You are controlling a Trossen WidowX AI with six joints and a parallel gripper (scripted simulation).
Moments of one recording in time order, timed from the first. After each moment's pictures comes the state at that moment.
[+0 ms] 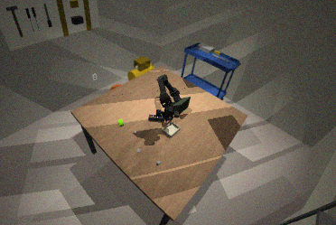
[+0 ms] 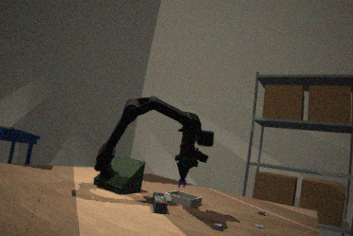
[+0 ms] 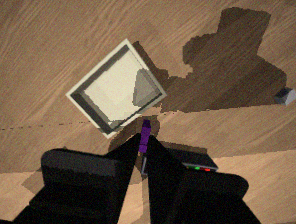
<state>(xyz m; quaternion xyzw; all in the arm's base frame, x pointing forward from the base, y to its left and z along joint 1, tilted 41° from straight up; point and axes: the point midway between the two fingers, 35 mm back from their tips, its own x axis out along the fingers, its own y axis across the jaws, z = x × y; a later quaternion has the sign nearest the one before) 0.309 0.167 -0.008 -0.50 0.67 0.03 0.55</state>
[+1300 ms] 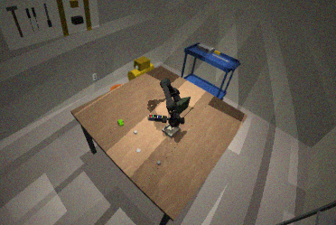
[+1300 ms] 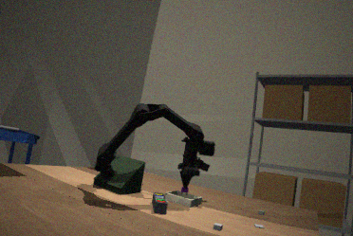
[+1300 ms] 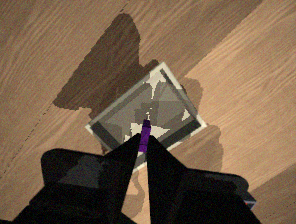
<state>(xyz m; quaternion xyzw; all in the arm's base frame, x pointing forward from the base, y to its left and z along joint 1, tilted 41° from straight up) 0.295 0.185 -0.077 -0.49 0.68 0.02 0.55</state>
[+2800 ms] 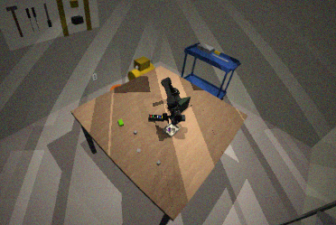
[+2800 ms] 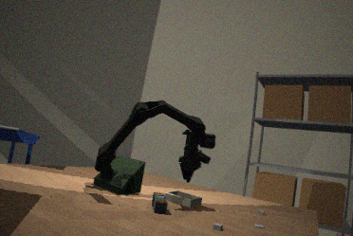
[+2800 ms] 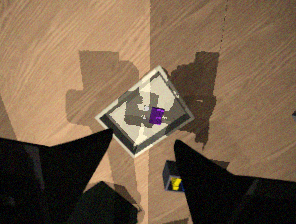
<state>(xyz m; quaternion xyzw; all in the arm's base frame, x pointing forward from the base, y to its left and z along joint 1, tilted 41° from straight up) 0.293 0.206 -0.051 -0.50 0.68 0.02 0.55</state>
